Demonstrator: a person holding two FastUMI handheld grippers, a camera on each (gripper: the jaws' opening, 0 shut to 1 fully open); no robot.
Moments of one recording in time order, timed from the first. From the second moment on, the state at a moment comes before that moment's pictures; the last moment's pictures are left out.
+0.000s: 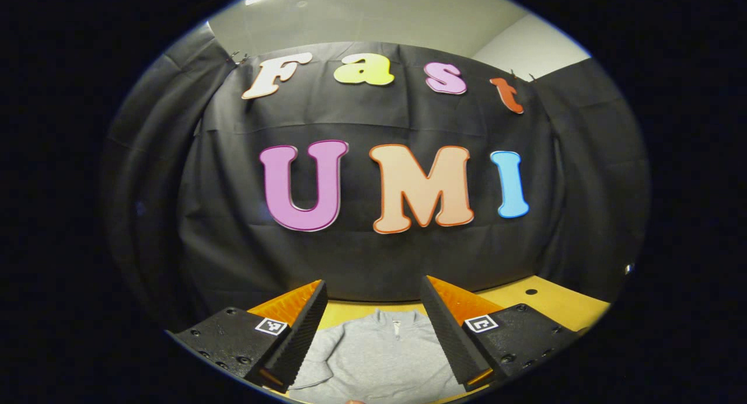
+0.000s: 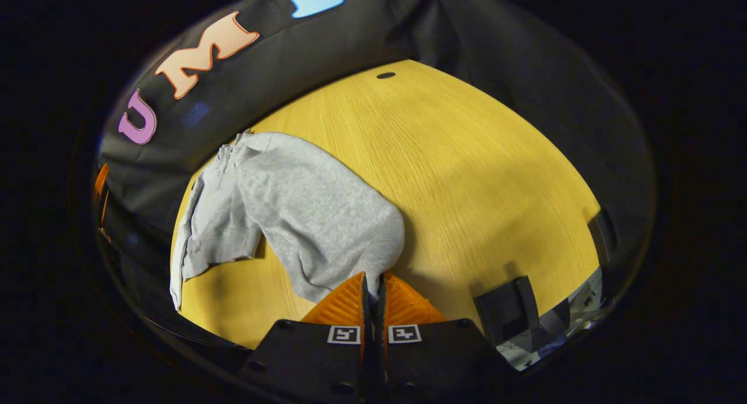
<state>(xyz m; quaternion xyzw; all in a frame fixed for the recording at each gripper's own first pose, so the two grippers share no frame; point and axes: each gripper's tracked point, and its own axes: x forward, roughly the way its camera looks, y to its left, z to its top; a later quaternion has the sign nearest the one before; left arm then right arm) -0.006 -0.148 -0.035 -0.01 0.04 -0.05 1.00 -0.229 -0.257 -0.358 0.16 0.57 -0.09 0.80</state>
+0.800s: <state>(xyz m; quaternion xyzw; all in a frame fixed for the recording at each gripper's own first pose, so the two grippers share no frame) -0.018 0.000 -0.033 0.03 0.04 0.03 1.00 -0.057 -0.108 -0.302 0.25 0.49 0.00 0.84</state>
